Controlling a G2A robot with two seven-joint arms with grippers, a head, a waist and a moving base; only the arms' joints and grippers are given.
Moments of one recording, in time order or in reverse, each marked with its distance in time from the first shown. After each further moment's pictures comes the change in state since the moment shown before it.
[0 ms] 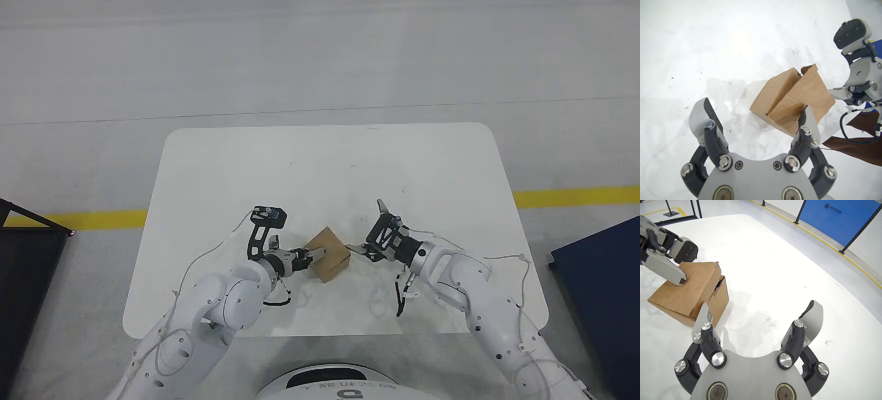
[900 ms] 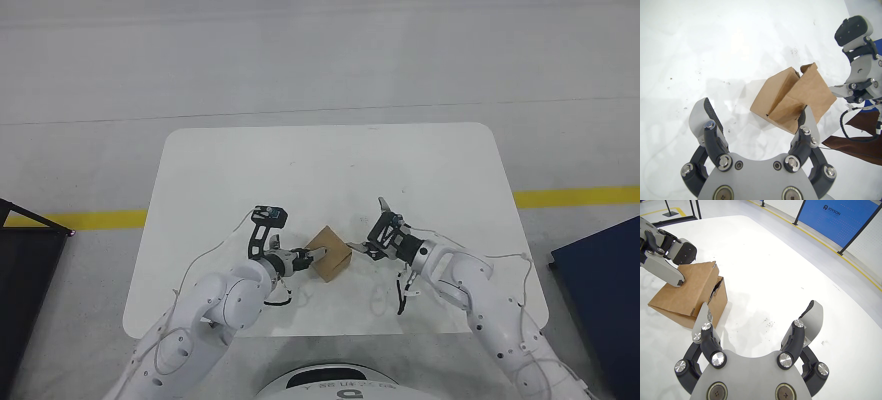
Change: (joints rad) left arm -0.014 0.011 0.015 0.001 -0.020 0.008 0.006; right arm 0.000 0.003 0.009 -0.007 -0.005 0.003 0.004
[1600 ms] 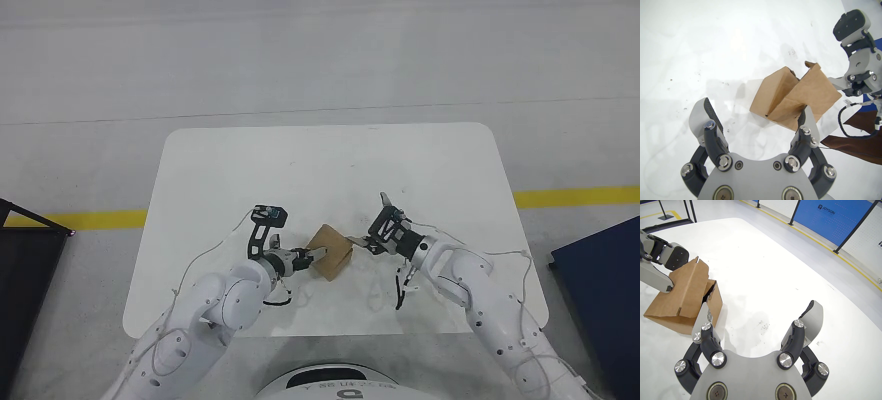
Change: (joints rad) left arm -0.001 0.013 0.002 -0.016 -0.010 0.004 0.005; right arm 0.019 -0.003 -0.002 0.002 0.020 0.015 0.011
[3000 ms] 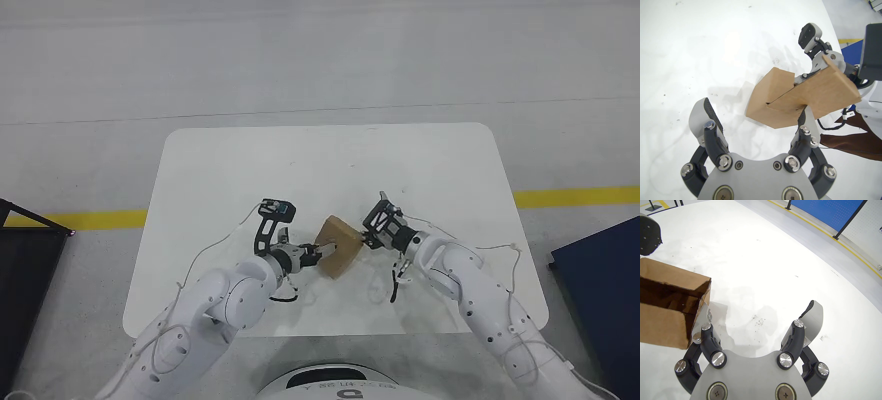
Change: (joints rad) left arm -0.067 0.014 0.064 -0.010 -0.035 0.010 0.028; right arm 0.084 -0.013 -0.074 0.109 0.022 0.075 0.059
